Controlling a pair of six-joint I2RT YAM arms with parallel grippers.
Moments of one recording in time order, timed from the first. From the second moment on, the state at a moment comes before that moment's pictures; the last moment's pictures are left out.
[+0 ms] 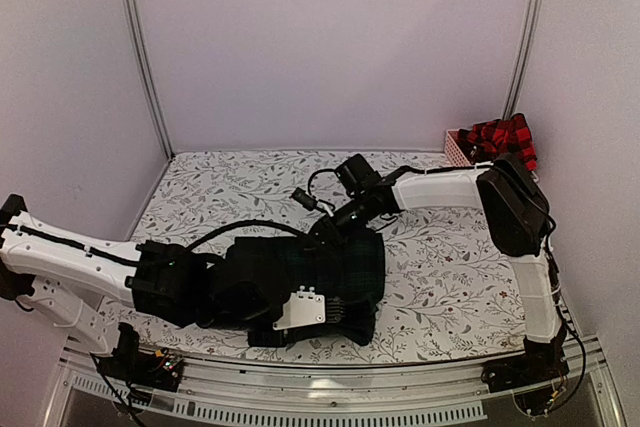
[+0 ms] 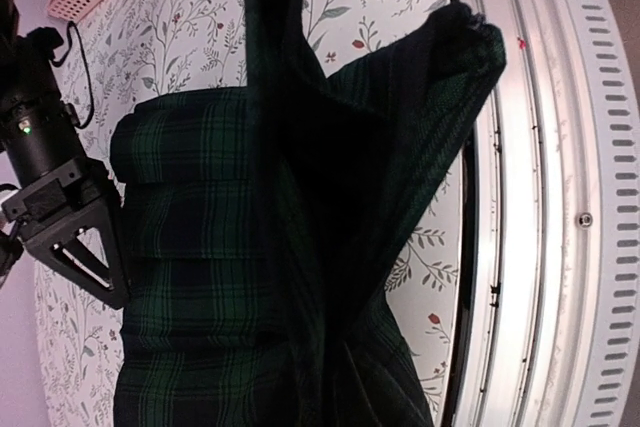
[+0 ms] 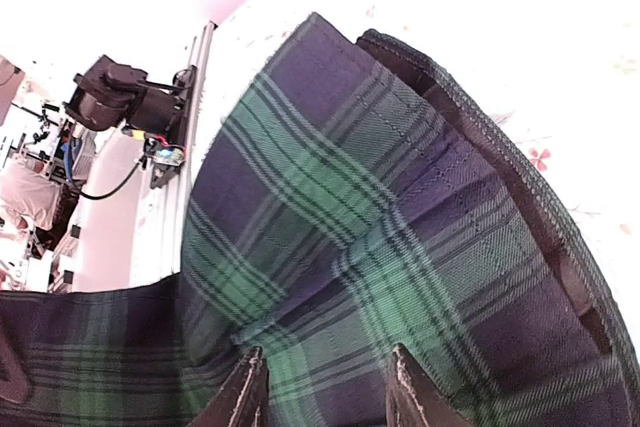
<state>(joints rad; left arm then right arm) -1.48 1.36 0.98 -0.52 -0.34 0.26 0.79 2.21 1.62 -0.32 -0.88 -0.02</state>
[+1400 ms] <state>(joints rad) -1.08 1.55 0.99 -0.43 -0.17 0.39 0.68 2.04 1.37 -0.18 -0.89 0.13</state>
